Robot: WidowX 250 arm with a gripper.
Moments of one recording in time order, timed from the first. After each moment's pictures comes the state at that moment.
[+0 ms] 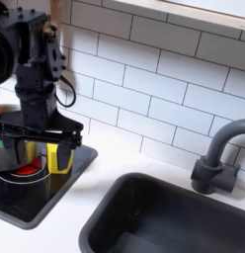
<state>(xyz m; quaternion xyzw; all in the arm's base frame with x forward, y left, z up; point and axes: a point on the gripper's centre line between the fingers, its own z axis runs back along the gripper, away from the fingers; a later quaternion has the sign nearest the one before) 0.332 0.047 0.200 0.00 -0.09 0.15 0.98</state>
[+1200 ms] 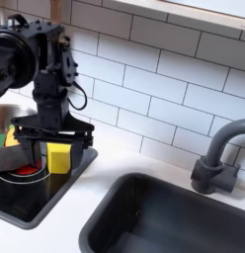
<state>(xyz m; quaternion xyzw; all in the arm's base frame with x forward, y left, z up) 0.364 0.046 0.179 -0.02 -0.08 0.15 0.98</state>
